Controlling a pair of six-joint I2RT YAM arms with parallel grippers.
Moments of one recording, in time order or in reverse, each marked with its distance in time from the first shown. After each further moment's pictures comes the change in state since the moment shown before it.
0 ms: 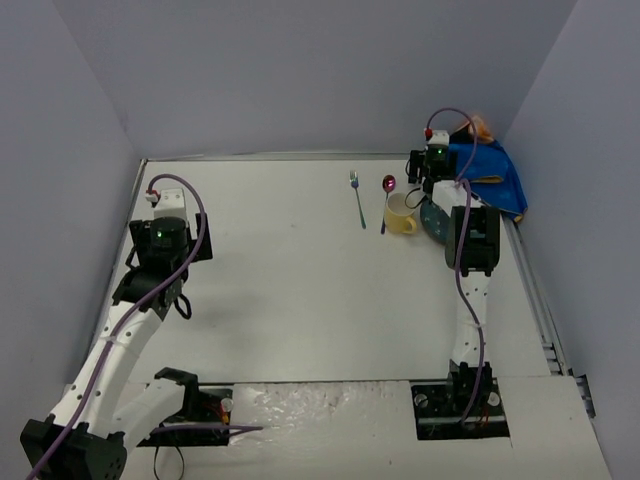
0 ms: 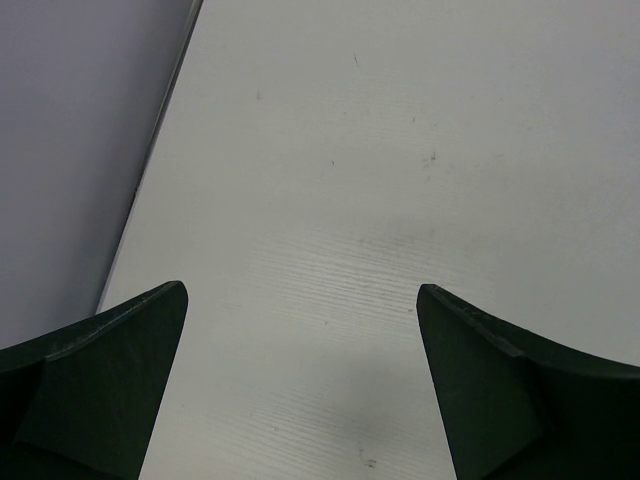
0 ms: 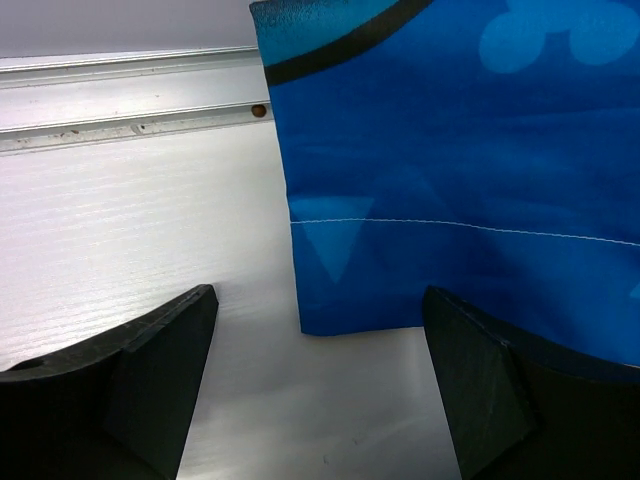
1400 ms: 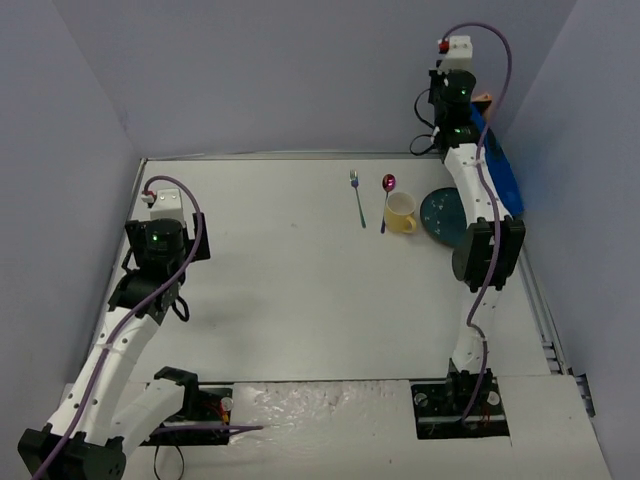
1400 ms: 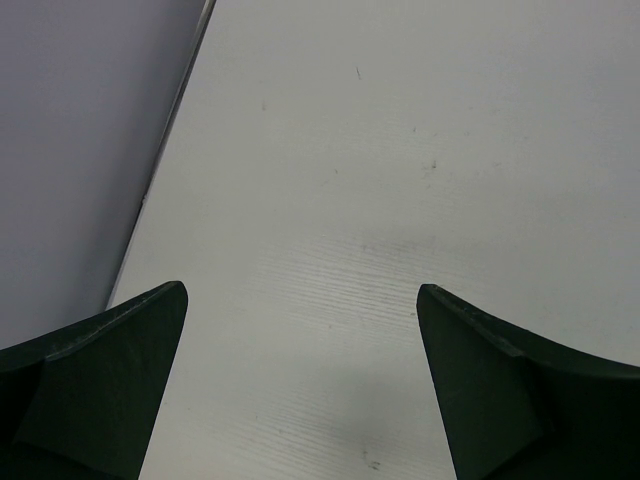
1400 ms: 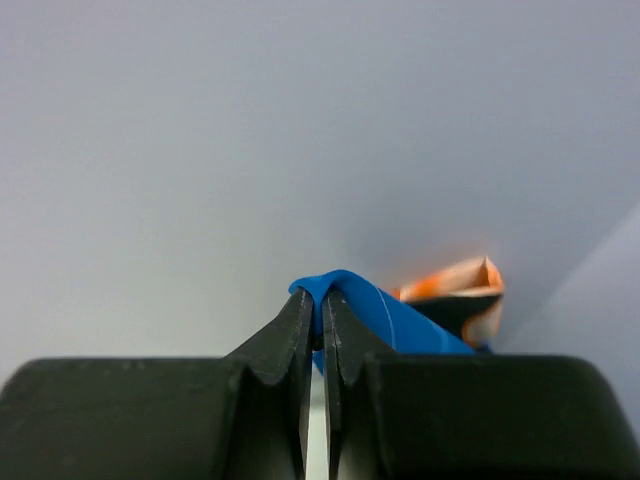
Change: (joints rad) left arm 0.000 -0.036 -0.003 0.001 -0.003 0.014; right arm 0.073 -0.320 0.246 0.004 -0.024 -0.099
